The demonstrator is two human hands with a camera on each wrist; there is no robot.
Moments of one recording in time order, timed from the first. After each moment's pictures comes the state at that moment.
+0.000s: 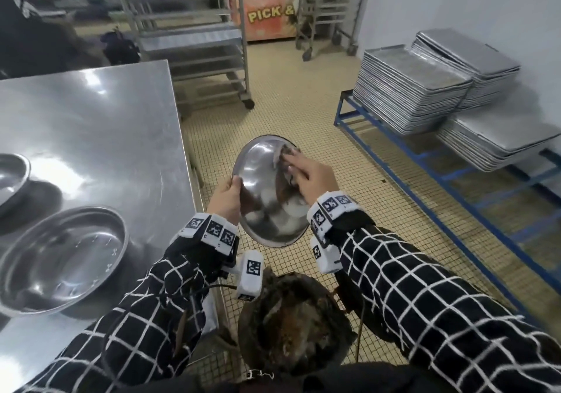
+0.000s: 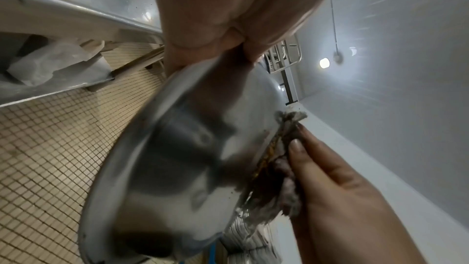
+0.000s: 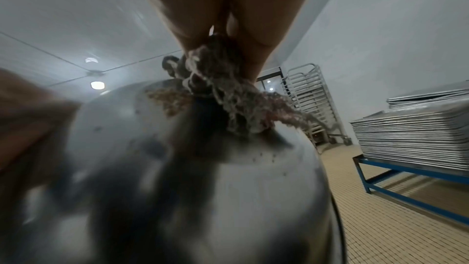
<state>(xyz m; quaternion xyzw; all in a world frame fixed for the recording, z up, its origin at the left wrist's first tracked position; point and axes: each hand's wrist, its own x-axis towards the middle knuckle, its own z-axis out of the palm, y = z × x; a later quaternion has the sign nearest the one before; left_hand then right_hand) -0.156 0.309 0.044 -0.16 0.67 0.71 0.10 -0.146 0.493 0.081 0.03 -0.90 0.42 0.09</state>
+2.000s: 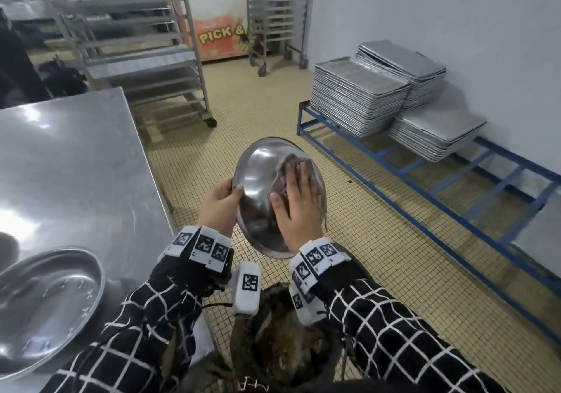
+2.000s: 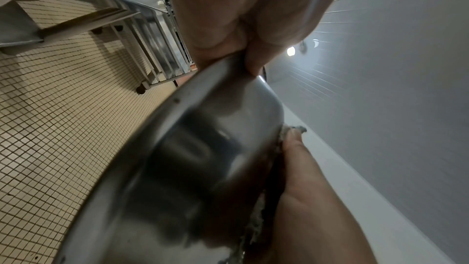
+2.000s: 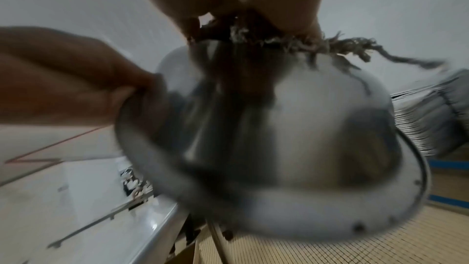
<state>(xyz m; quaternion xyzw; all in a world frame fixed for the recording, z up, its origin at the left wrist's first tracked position) -0.127 0.332 0.107 -0.03 0.66 0.74 0.13 -0.086 0.478 0.065 -0.08 -0.94 0.28 0.19</state>
